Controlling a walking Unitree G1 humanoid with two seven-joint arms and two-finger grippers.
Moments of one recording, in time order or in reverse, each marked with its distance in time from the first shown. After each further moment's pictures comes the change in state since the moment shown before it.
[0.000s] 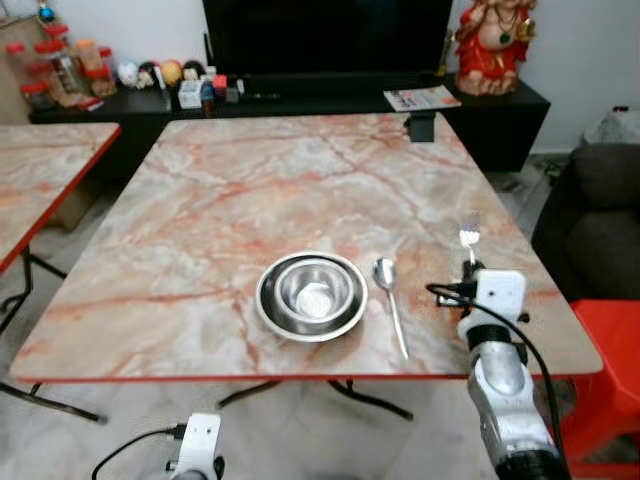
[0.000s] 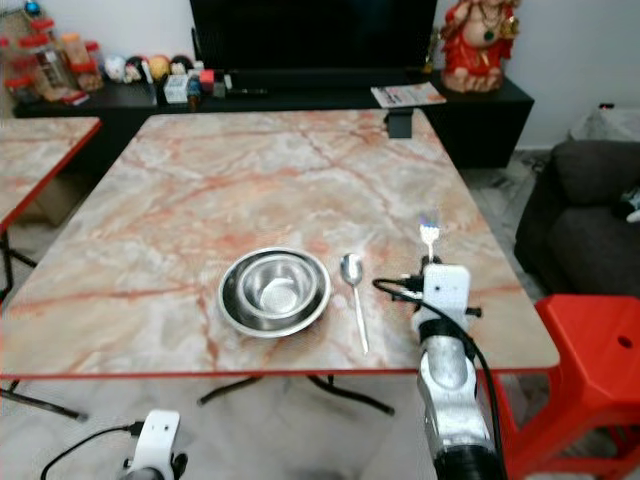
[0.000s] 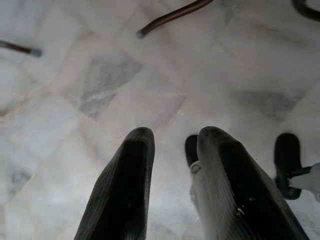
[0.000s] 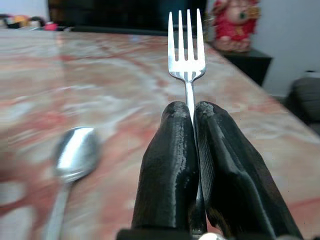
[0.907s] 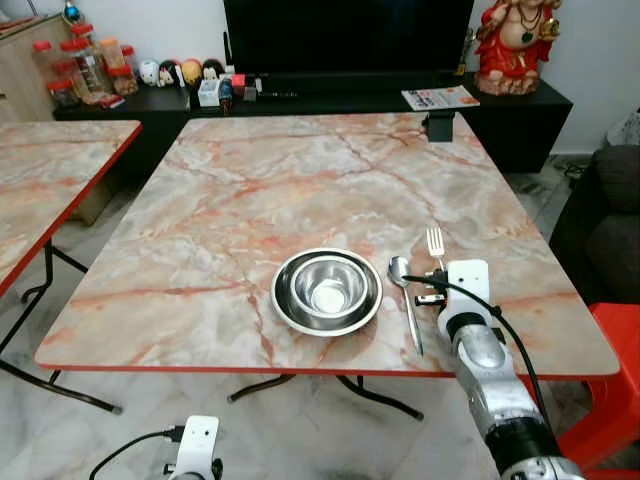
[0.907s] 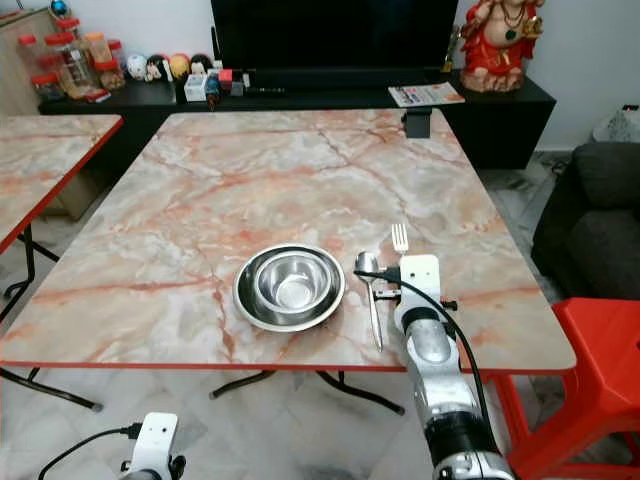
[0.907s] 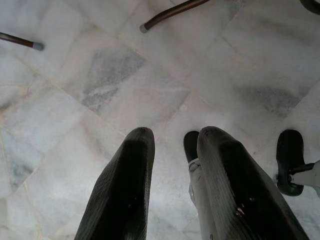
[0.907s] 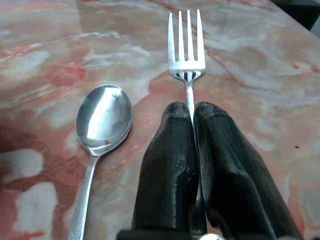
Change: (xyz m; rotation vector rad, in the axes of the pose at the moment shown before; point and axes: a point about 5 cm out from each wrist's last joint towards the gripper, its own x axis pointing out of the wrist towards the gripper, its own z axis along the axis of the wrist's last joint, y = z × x) left arm 0.000 0.000 0.000 -0.002 0.001 -0.008; right arm 0.026 0.010 -0.005 -0.009 0.207 0.075
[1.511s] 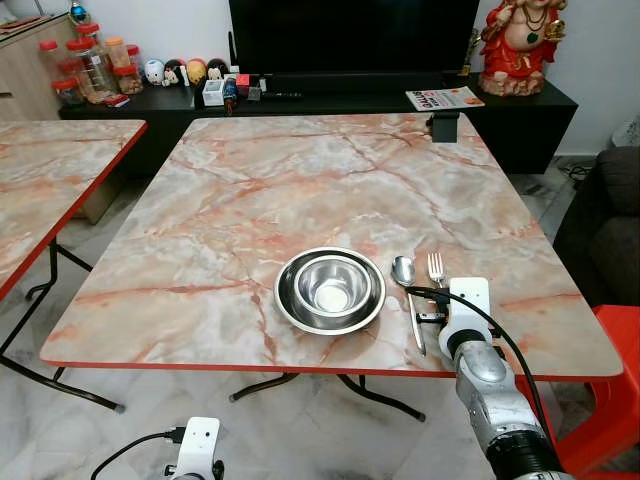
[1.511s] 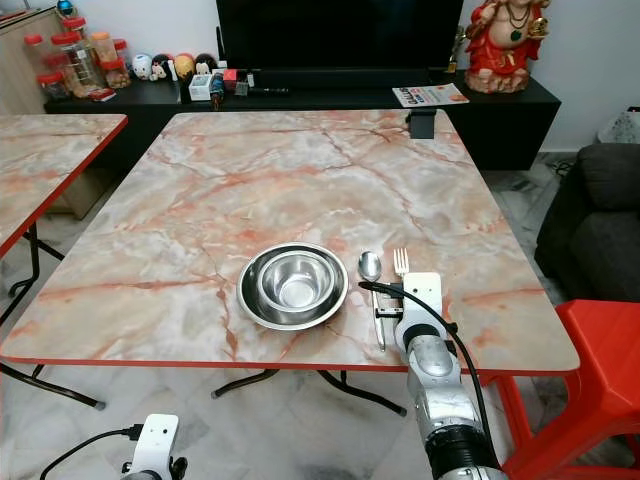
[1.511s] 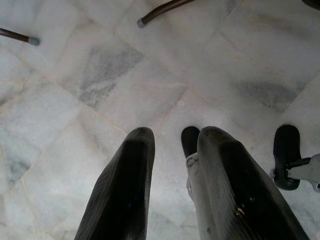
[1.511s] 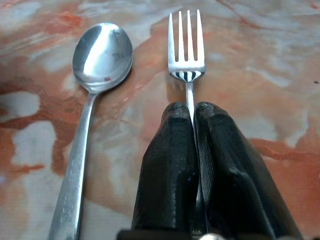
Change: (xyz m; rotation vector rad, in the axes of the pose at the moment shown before) left arm 0.000 -0.001 -0.002 0.000 0.017 -0.016; right arm -0.011 0.001 -0.025 0.034 0.107 0.001
